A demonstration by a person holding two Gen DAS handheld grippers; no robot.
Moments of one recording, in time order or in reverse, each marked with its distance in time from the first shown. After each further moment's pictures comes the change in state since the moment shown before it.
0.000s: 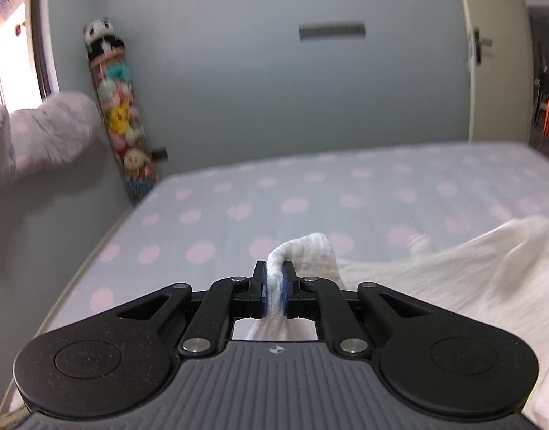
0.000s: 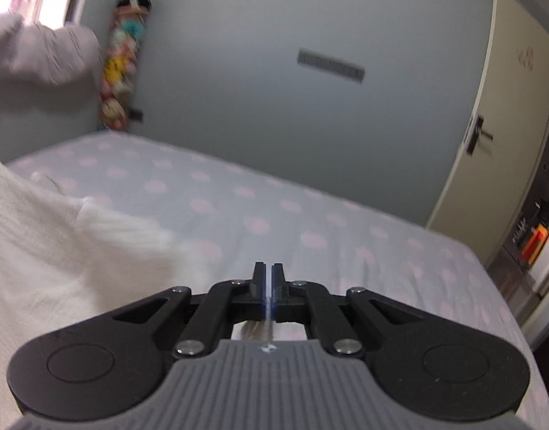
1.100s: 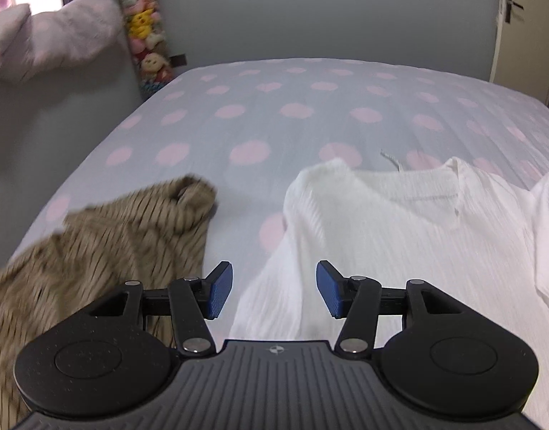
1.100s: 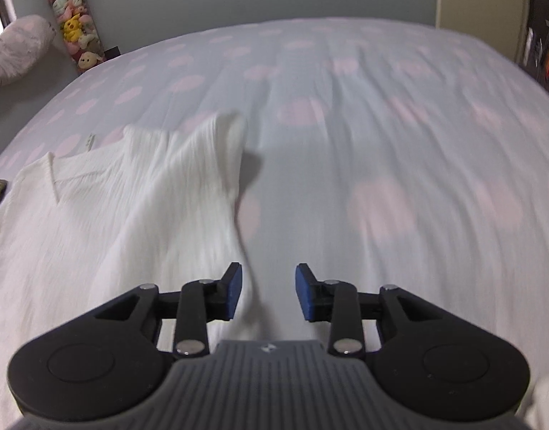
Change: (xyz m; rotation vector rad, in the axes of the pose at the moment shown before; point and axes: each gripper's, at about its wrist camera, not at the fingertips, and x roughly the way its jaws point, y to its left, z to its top) left arm -0.048 0.055 -0.137 -0.124 0.214 0.012; right arm -0.010 -0.035 -0.177 0.374 0.381 0.171
